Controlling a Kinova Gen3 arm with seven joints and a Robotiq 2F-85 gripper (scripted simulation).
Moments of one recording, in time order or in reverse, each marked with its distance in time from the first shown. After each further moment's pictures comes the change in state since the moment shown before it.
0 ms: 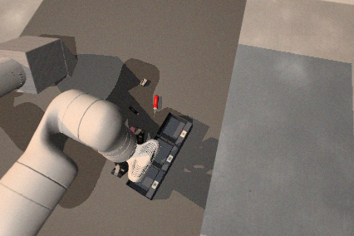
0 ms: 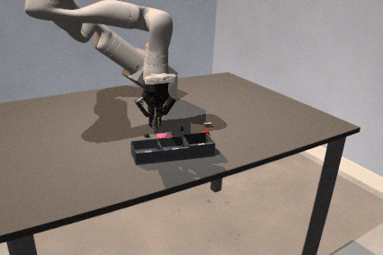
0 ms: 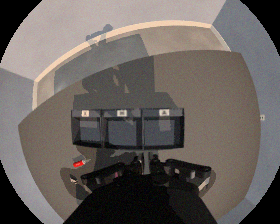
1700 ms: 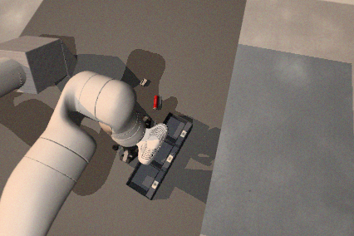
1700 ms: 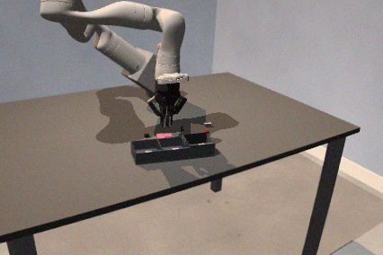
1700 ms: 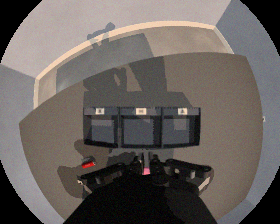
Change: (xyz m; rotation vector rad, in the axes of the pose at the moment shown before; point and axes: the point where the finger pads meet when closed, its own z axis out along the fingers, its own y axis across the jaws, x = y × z) arm 0.000 -0.037 0.001 0.002 -0.003 -0.016
